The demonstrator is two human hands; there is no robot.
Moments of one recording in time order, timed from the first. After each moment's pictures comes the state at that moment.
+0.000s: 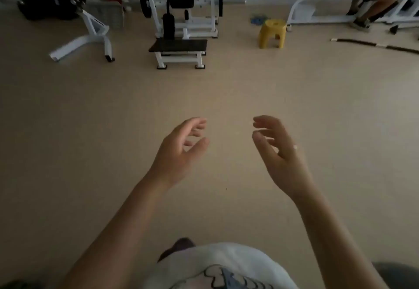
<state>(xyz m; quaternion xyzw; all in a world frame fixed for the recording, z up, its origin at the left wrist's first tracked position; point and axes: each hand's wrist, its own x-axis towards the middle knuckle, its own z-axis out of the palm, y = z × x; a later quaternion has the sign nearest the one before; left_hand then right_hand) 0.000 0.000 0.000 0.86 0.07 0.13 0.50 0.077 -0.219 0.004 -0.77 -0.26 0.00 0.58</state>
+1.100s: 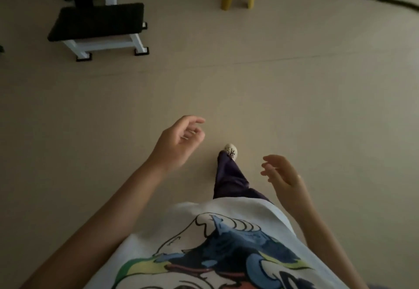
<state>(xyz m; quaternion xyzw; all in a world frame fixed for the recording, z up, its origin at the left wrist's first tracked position) 0.670 0.087 -0.113 0.81 0.11 -0.07 0.57 0.663 -0.202 -0.150 -0.83 0.04 0.19 0.52</state>
